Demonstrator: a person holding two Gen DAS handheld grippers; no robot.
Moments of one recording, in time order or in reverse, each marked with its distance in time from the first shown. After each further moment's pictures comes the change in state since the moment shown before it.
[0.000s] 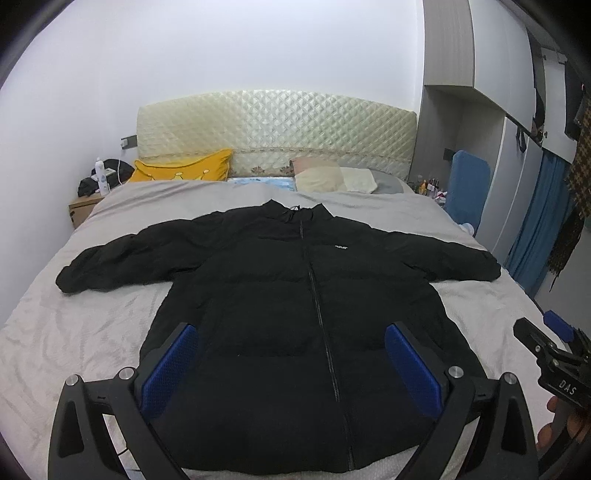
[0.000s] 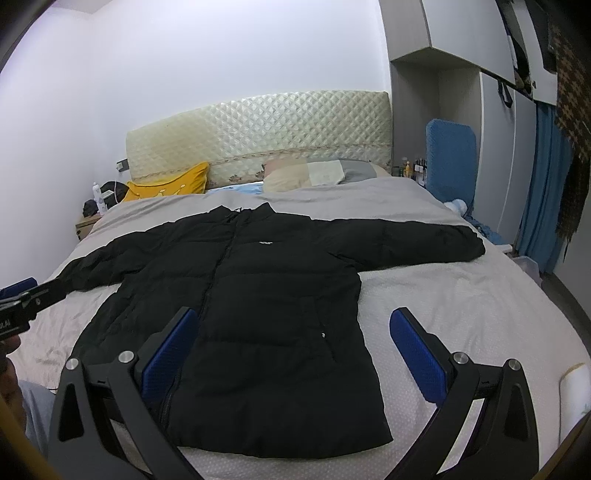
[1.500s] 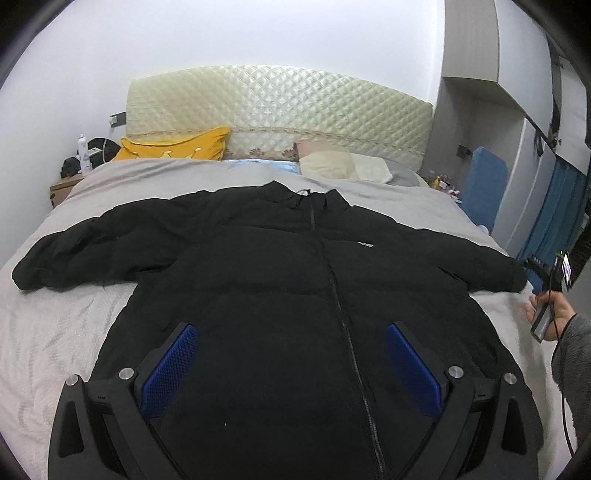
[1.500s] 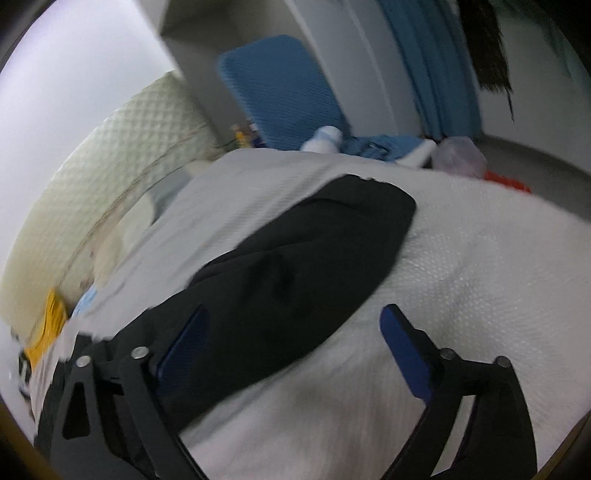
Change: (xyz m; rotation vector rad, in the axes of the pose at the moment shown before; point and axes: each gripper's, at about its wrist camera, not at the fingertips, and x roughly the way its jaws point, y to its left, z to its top) left arm 0.154 0.033 0.006 -0.047 0.020 -0.020; right arm 0.299 -0.348 0.052 0.654 0.020 -0.312
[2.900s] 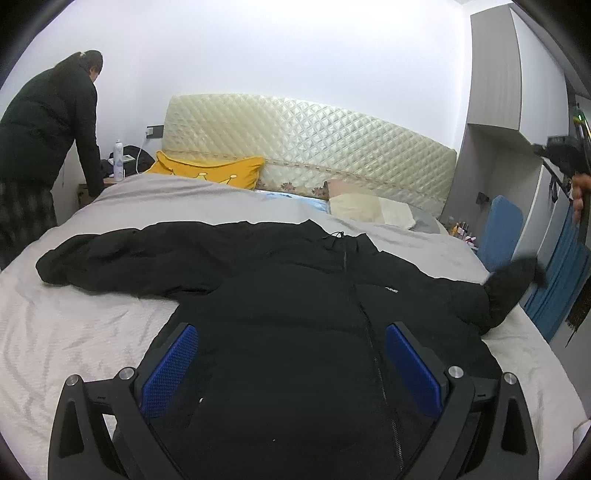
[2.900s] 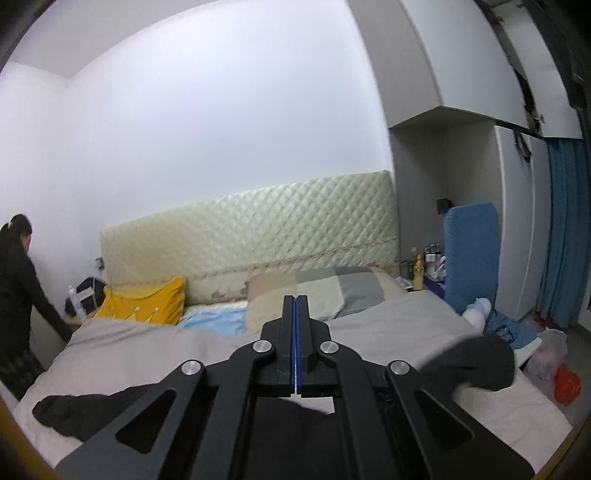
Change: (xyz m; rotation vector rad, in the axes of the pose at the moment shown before) left arm -0.039 0.050 0.005 -0.106 -0.141 0.045; right arm -0.260 0.328 0.011 -0.566 -0.300 0.436
